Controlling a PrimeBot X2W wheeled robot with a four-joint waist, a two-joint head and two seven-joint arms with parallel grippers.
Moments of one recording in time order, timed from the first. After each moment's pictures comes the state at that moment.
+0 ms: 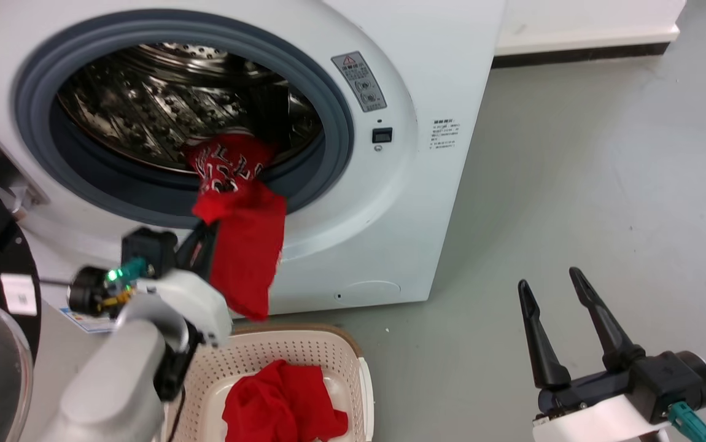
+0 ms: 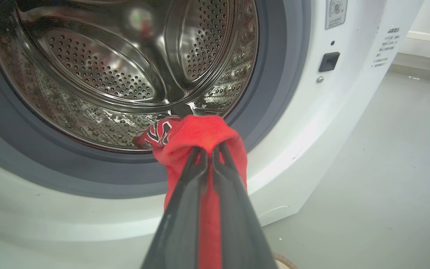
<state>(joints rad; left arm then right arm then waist) -0.57 0.40 -0.57 0.64 -0.58 -0.01 -0.26 0.04 -0.05 0.13 -0.06 0.07 0.13 -0.26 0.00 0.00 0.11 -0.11</state>
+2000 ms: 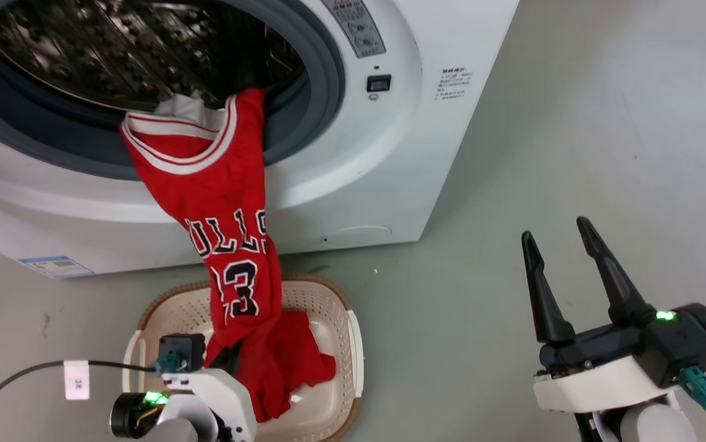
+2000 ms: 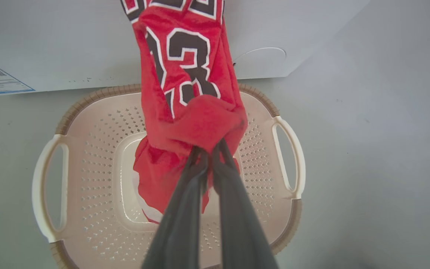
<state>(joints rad) -0.39 0.25 -0.59 0.89 -0.69 -0.02 -0.26 -0.06 -0.05 0.13 -0.08 0.05 0.13 -0.26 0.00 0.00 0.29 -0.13</state>
